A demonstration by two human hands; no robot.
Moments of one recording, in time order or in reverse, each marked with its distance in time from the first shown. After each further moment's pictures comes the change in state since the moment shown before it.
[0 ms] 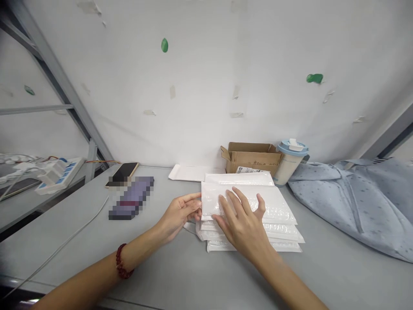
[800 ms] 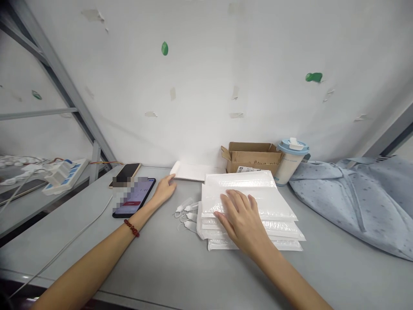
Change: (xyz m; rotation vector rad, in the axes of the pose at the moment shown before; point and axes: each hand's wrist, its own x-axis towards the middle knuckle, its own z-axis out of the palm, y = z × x) left_hand 0.077 0.001 -0.109 1.015 0.598 0.281; right_hand -0.001 0.009 -0.001 0.131 -0.227 0.026
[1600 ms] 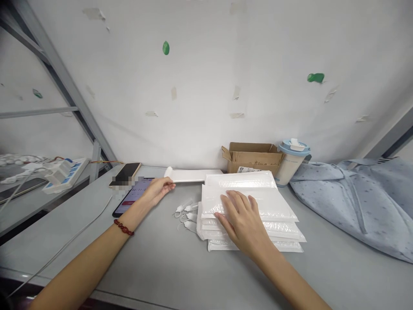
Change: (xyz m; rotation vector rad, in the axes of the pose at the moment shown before) left_hand -0.009 0.020 -0.024 -0.801 -0.099 -0.395; right_hand -0.001 0.001 0.000 0.003 -0.008 -0.009
